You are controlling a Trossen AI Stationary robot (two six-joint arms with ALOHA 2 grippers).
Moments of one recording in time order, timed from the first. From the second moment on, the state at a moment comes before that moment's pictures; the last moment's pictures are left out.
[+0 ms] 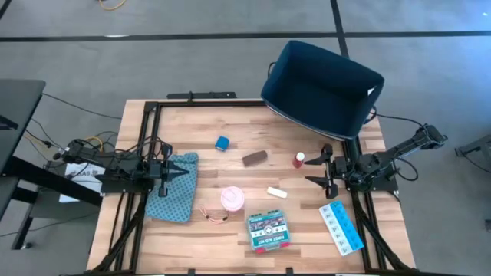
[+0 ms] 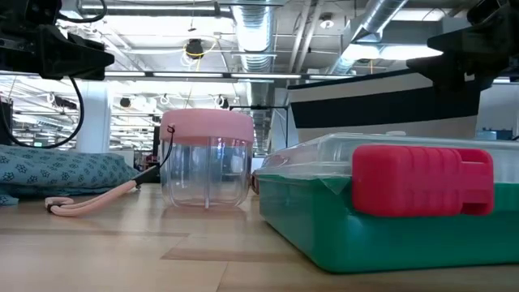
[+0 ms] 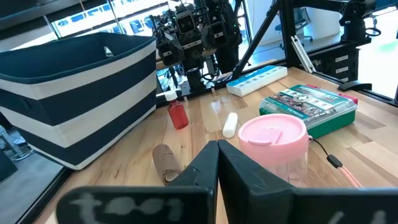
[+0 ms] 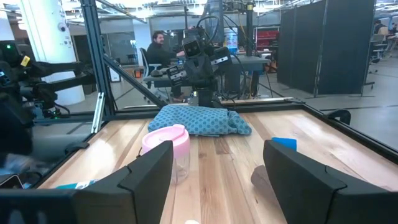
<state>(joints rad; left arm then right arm) -0.29 0.00 0.06 -0.10 -0.25 0.27 0.42 0.32 0.00 0.34 0.42 0.00</state>
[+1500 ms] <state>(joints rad) -0.29 0.01 0.06 -0.03 -0.24 -0.21 0.42 0.32 0.00 0.34 0.42 0.00</state>
